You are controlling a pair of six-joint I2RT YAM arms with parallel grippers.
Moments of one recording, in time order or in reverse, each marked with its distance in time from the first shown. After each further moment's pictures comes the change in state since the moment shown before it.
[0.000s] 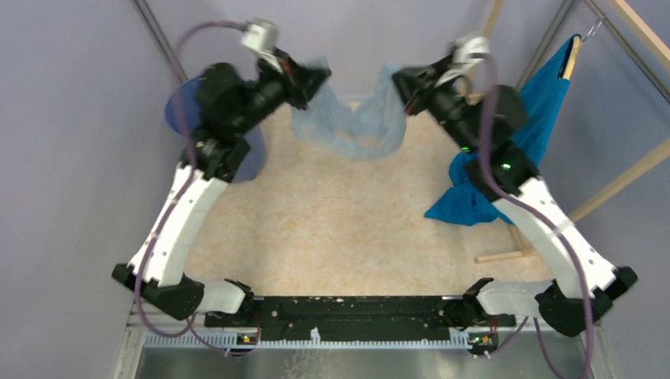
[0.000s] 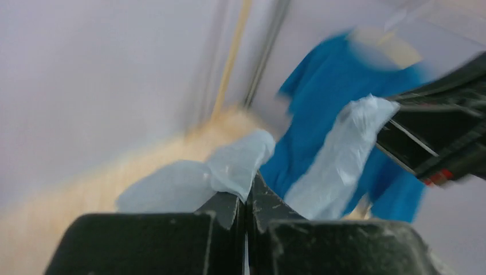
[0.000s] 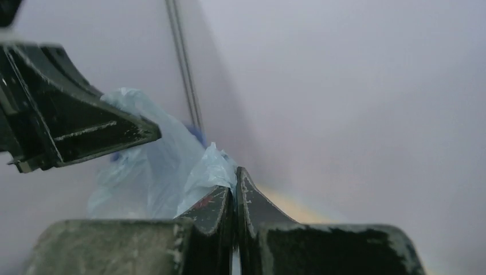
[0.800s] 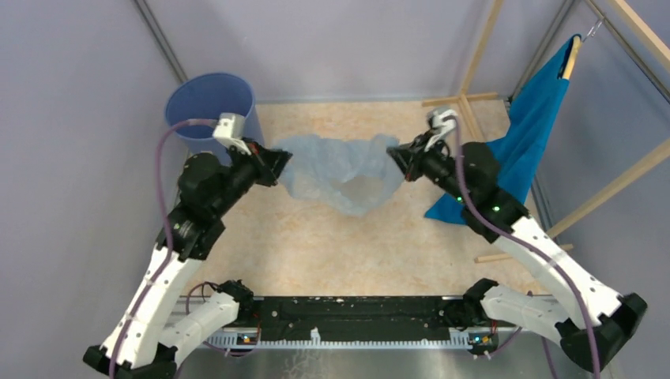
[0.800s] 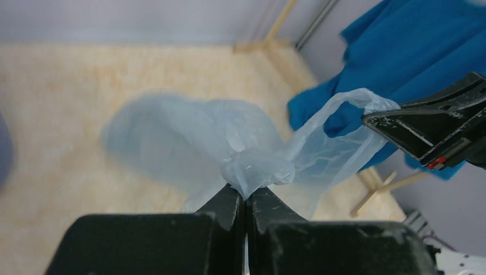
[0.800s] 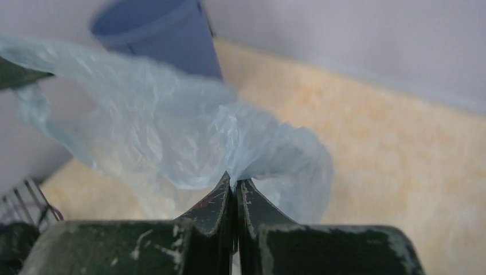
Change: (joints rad) left arm 0.055 -0.525 -0.583 -0.023 -0.111 -0.130; right arm -0.002 -0.246 -0.480 -0.055 -0.063 0.117
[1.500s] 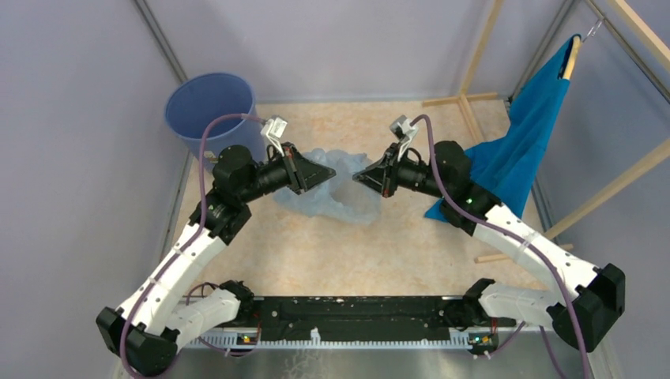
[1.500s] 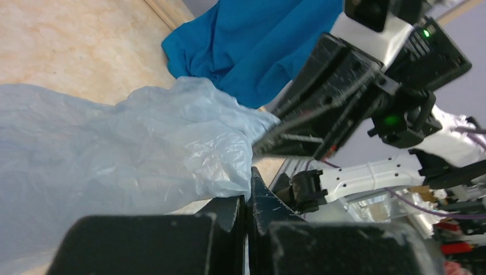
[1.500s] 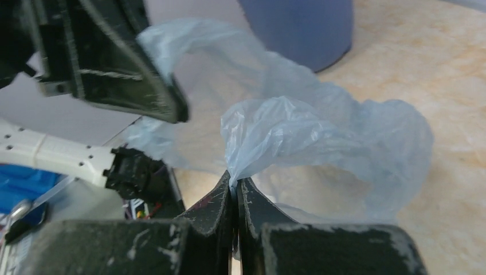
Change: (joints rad) left arm -0.053 0.107 -0.043 0.285 0.424 -0.185; right arm 0.039 0.103 0.045 0.162 -0.354 0.136
